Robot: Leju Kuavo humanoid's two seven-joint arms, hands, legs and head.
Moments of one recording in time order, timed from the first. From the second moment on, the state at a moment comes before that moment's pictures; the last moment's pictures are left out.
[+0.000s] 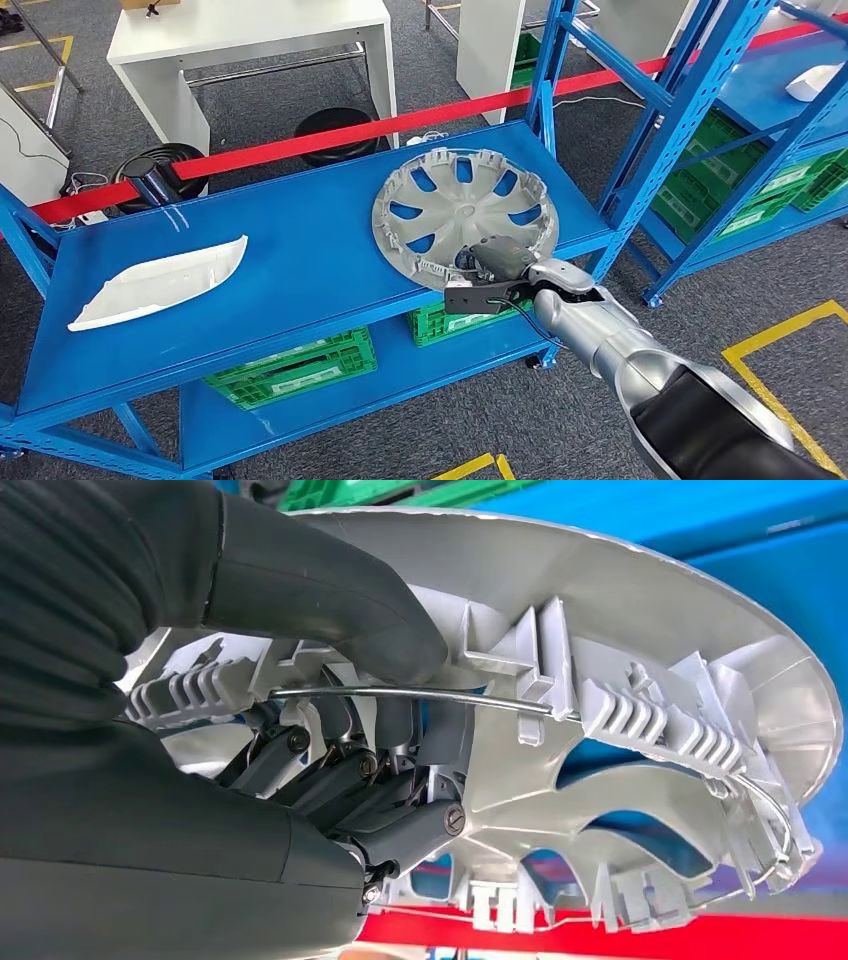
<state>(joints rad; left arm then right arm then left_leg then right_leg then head) -0.06 -0.26 0.87 -0.18 -1.04 0.42 -0.03 -0.80 -0.10 0.67 -0.35 0.73 -0.10 -0.53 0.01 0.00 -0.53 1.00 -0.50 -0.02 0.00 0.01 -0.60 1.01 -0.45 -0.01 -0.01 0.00</state>
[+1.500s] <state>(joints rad) -0.06 -0.25 0.88 -0.18 -1.04 0.42 0.03 -0.33 -0.26 0.23 -1.68 0.63 -0.10 -0.53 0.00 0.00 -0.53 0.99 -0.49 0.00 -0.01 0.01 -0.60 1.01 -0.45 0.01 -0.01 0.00</state>
